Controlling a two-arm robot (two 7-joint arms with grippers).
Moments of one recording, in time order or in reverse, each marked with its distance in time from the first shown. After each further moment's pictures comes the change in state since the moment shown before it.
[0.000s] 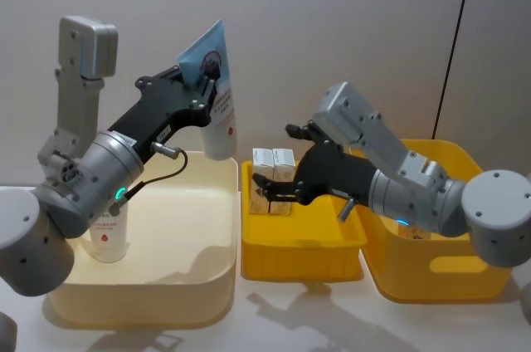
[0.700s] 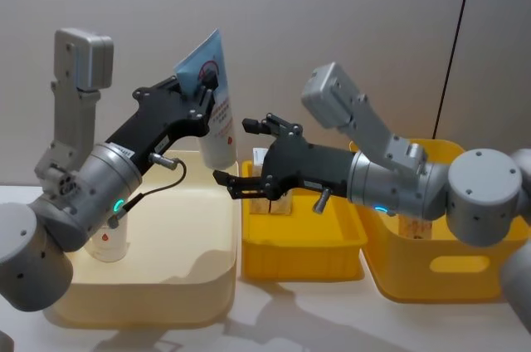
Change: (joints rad) left arm 0.042 0.007 -0.003 -0.040 -0.013 0.009 0.020; right arm 0.076 -0.051 -0.023 0.095 0.134 -0.088 0.174
